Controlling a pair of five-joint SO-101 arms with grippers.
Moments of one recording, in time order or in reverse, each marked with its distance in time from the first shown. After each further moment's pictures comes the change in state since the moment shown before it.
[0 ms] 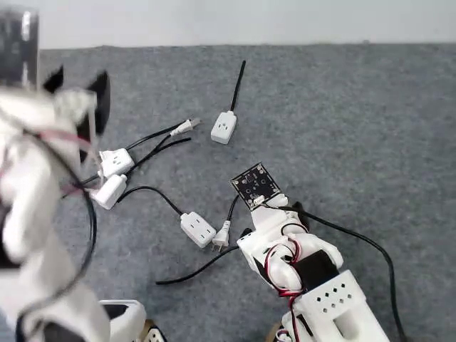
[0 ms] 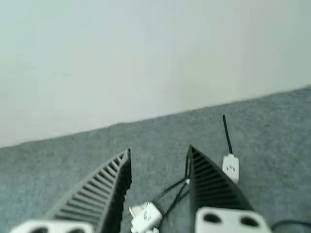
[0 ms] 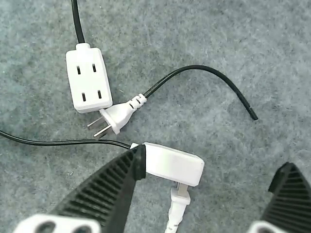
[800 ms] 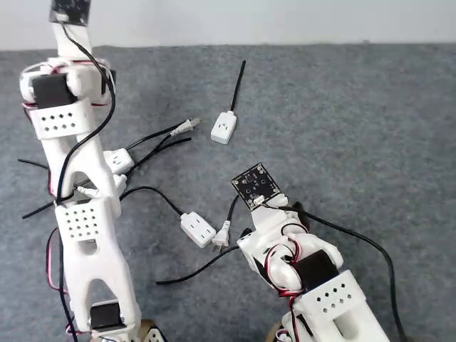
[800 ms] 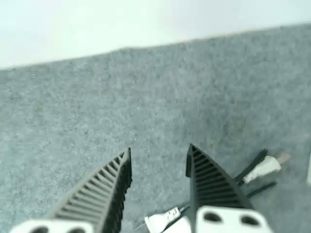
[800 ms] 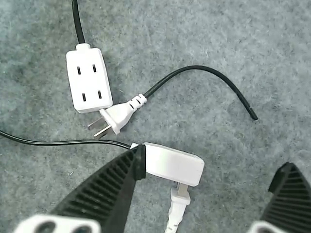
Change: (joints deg) left arm -9.1 76.0 -55.1 -0.3 -1.9; right arm 0.0 0.0 0.0 0.0 0.0
